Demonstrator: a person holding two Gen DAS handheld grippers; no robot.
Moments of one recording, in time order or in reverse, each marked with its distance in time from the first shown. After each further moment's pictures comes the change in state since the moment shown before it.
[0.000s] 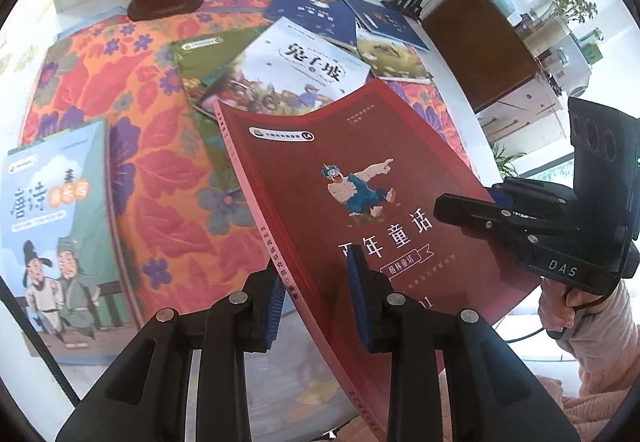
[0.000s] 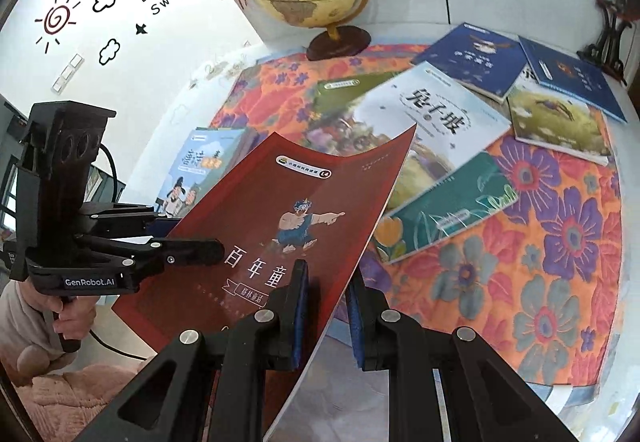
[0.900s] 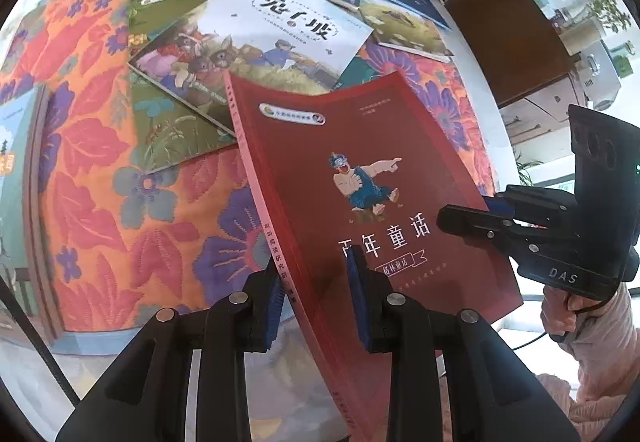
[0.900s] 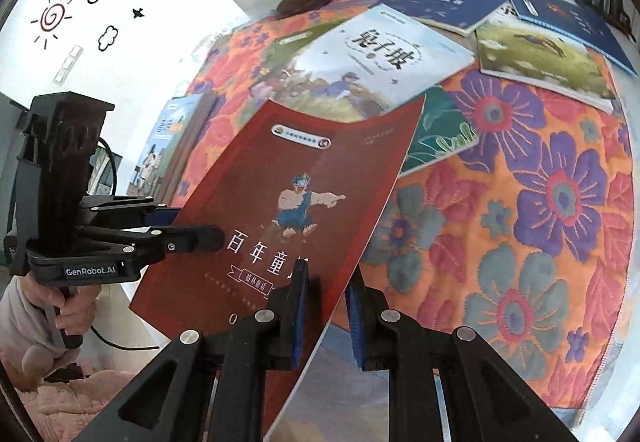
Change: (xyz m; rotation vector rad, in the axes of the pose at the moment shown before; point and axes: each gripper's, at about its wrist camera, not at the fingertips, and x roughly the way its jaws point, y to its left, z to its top) left arm 0.084 -0.049 0.008 -0.084 0.062 0.040; right arm 0.021 -0.102 -0.029 0.004 0.108 0.084
